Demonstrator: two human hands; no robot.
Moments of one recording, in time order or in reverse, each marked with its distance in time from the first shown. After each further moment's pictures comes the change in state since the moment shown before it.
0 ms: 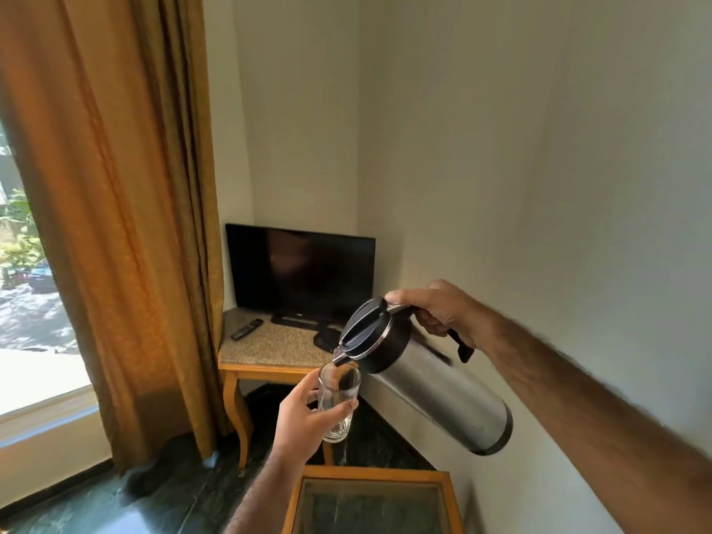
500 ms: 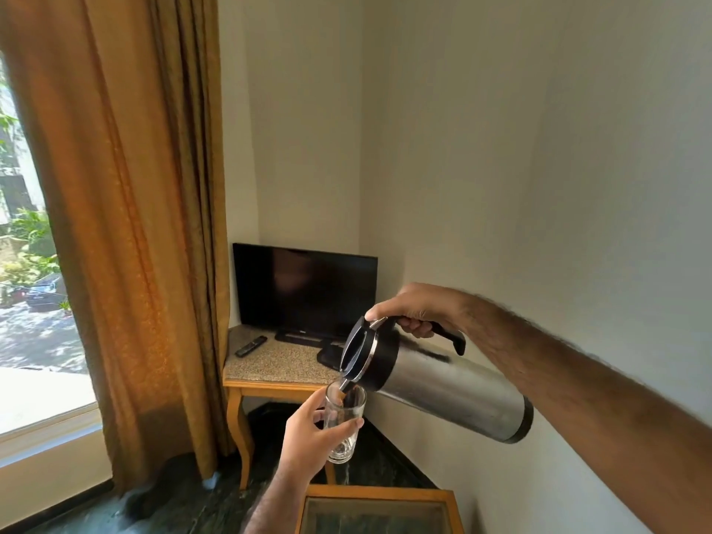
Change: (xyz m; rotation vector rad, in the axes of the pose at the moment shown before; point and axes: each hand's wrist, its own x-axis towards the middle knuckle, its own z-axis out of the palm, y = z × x) left_hand -0.018 0.009 -0.011 -0.006 -0.031 -0.065; right_hand 0.020 -0.047 0.014 -0.365 -0.173 0.146
